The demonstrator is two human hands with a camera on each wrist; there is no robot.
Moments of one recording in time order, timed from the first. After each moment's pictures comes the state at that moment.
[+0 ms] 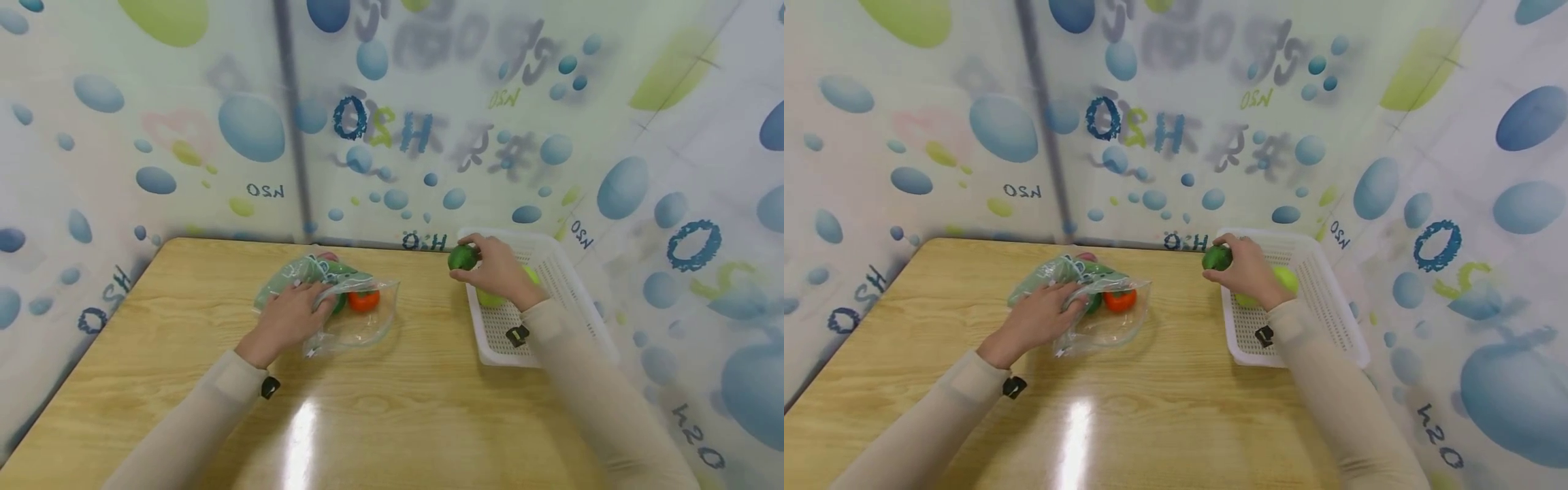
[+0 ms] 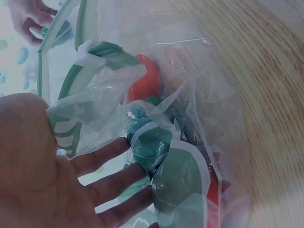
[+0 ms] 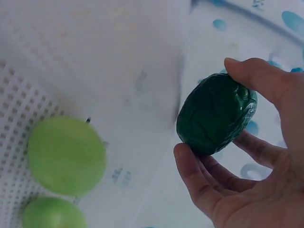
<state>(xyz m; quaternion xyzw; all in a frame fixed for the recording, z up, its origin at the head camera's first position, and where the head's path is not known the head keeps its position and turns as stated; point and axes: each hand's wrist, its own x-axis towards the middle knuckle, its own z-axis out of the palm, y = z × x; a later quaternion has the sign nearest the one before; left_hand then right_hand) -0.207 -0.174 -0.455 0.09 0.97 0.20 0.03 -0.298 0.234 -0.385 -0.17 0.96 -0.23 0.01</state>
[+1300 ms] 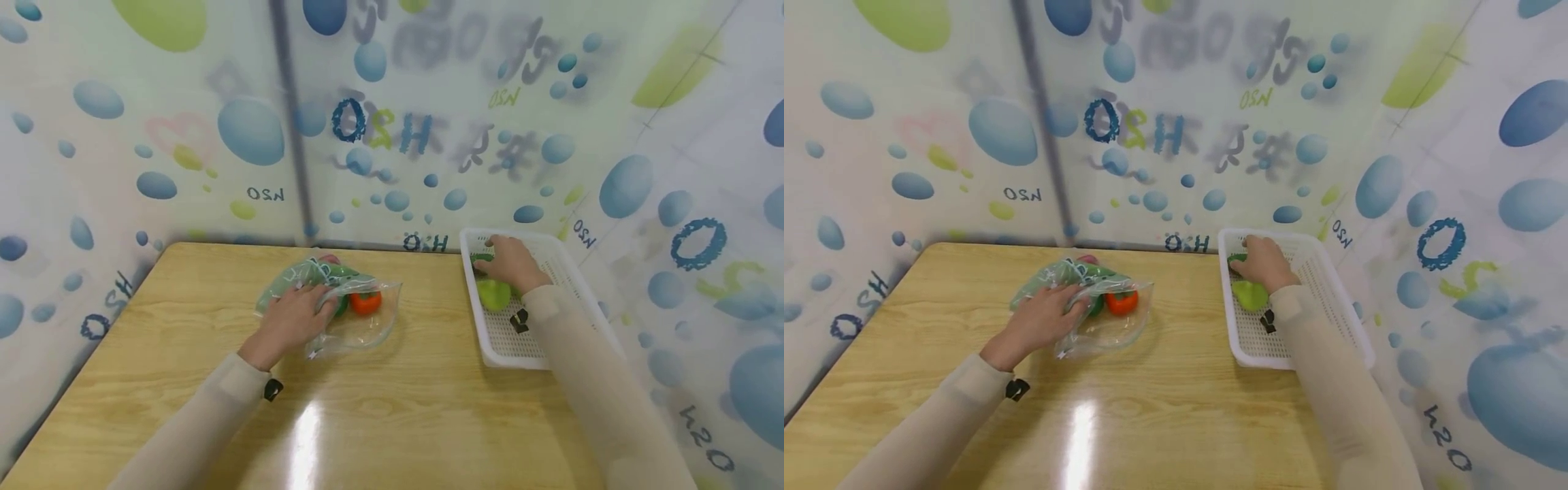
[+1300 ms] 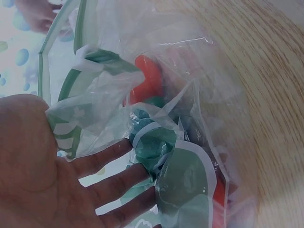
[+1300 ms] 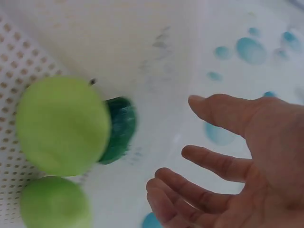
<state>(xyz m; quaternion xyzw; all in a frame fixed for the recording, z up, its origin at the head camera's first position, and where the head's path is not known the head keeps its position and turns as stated) -0.209 -0.170 -0.451 0.09 0.98 0.20 0.04 -0.338 0.262 -0.395 -0.07 0.98 -0.14 0.07</state>
